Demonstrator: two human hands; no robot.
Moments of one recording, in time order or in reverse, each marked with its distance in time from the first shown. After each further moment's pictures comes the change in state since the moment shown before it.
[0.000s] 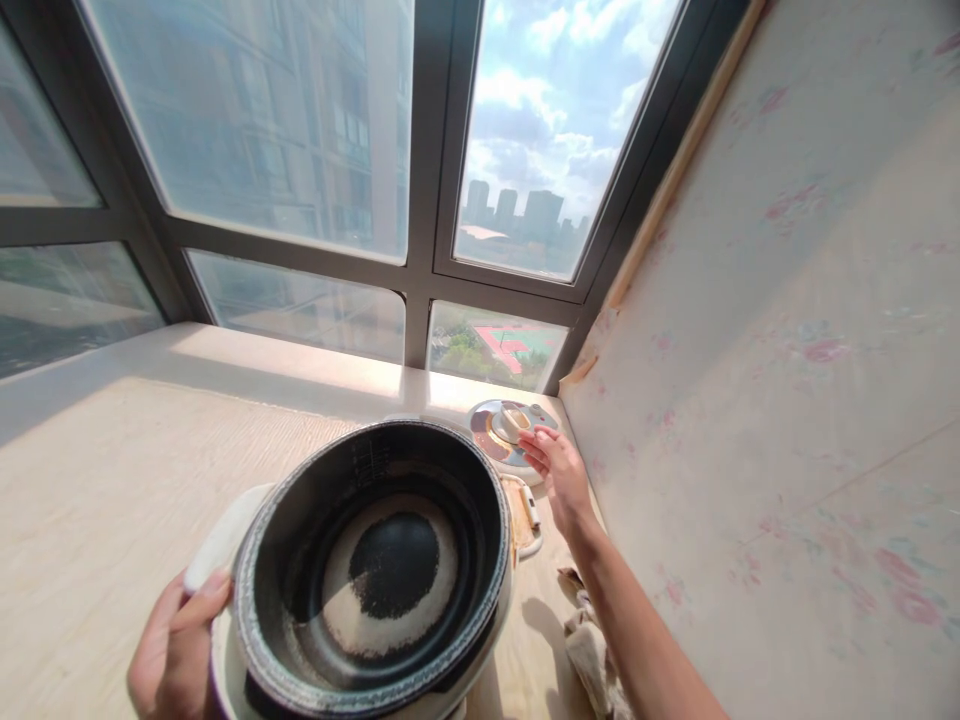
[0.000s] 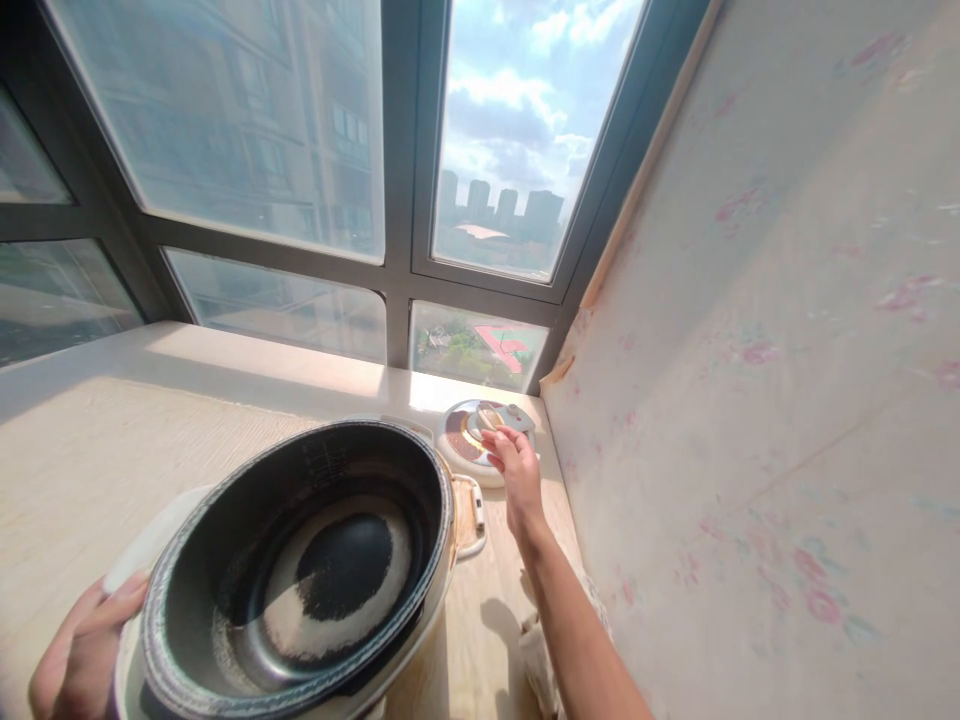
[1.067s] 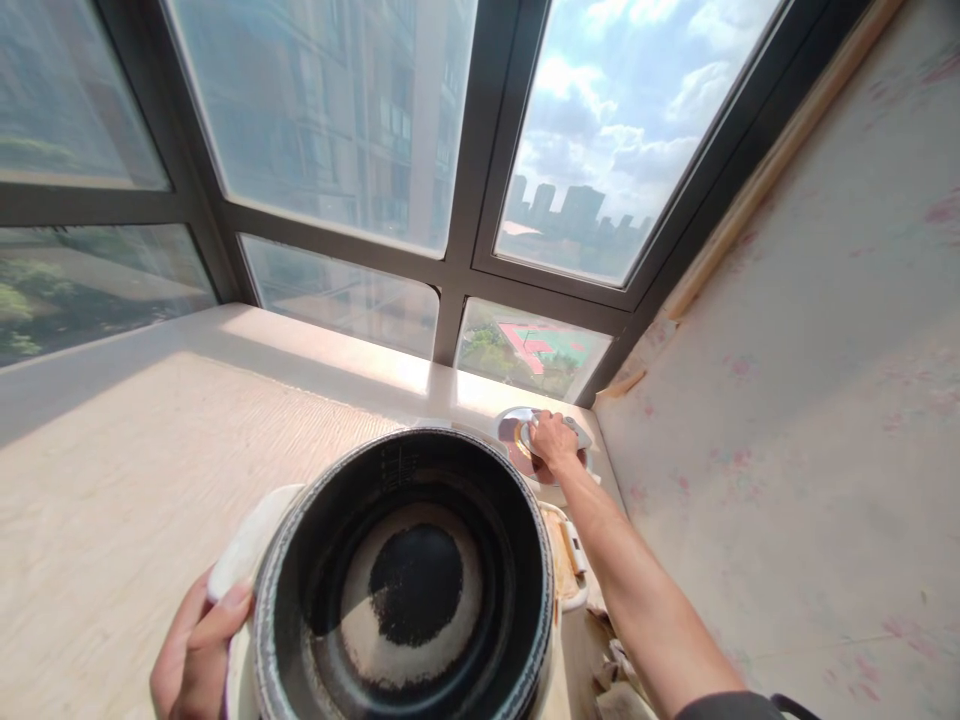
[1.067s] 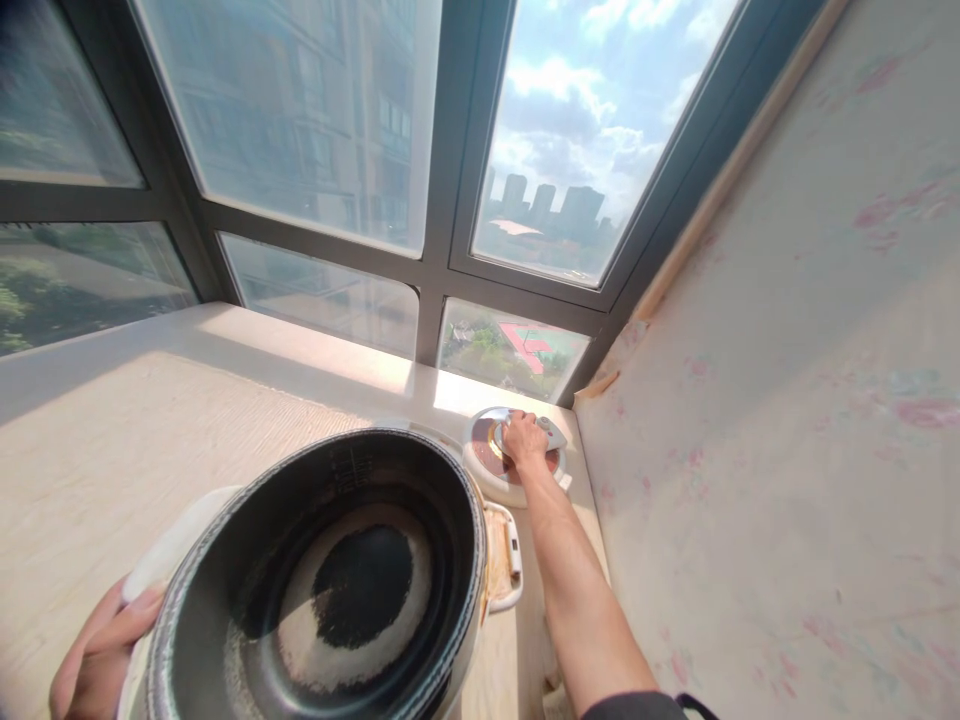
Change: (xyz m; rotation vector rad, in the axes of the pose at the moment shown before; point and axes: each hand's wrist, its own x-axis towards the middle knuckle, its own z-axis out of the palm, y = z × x) left_hand -0.005 0.003 0.015 -0.113 0.111 0.040; right_hand 0.153 0.074 0.028 -1.831 -0.075 -0.314
